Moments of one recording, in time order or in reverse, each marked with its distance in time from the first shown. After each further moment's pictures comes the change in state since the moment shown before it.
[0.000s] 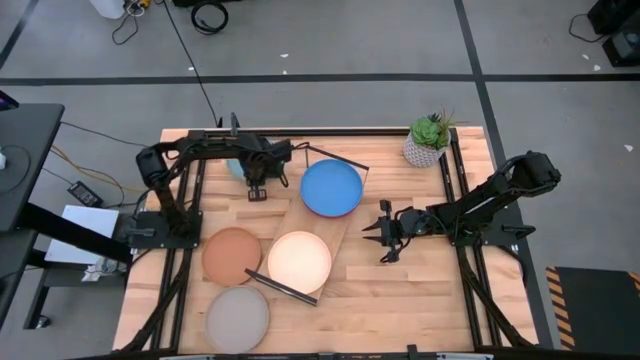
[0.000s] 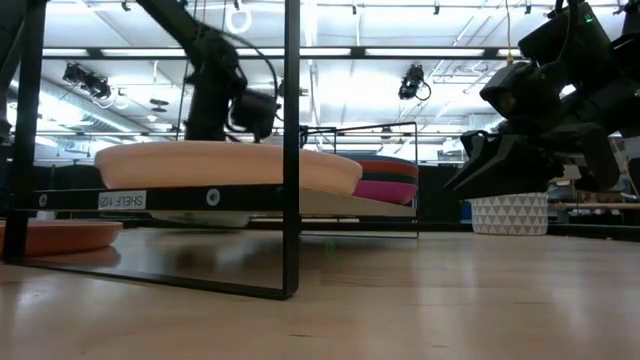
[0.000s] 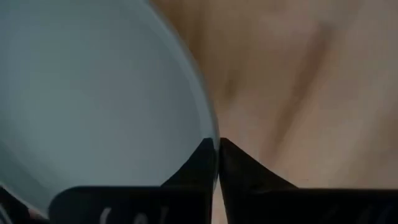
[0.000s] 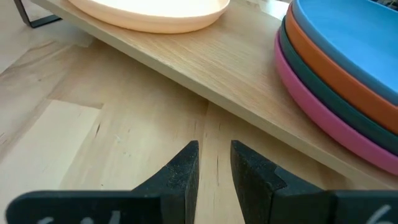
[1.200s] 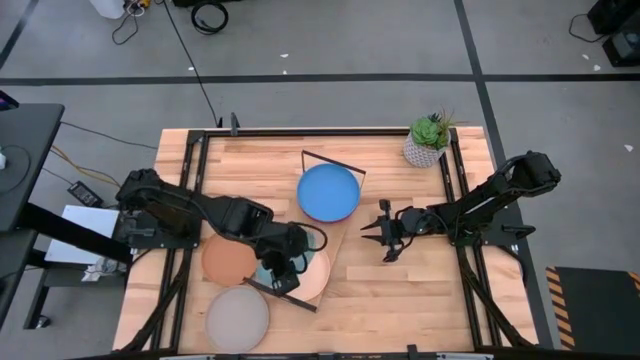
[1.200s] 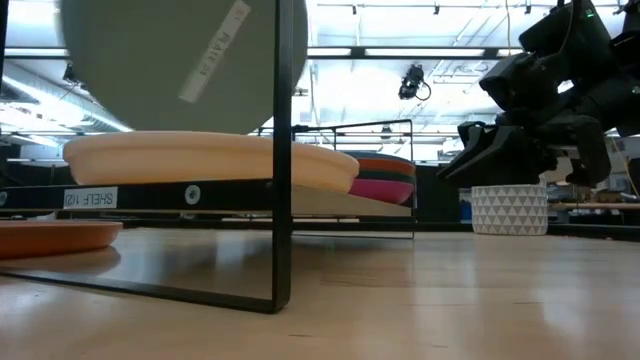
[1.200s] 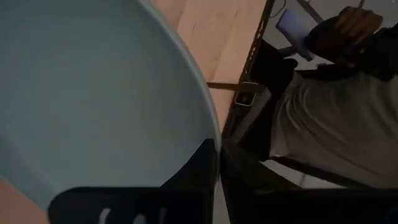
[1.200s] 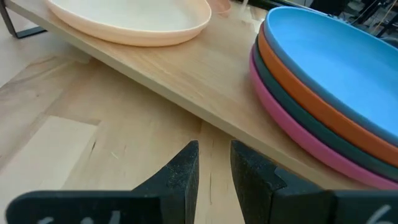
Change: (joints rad) left arm -0.826 -0.116 0.510 0.003 0.459 -1.178; right arm -0.001 0.000 0.000 0.058 0.003 -0.043
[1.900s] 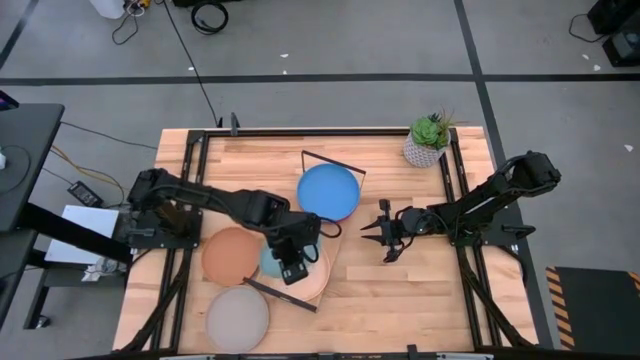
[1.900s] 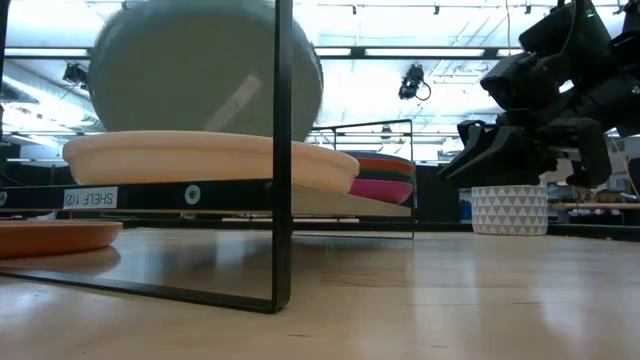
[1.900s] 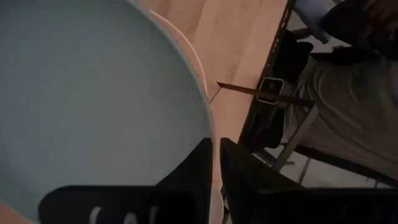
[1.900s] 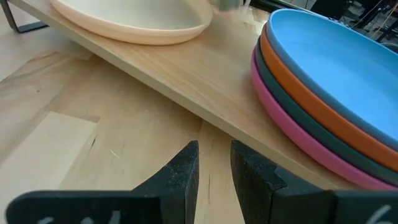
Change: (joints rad) left arm 0.098 0.077 -0.013 -0.022 0.105 0.146; right arm 0.000 0.000 0.000 0.001 -0.001 -0.027
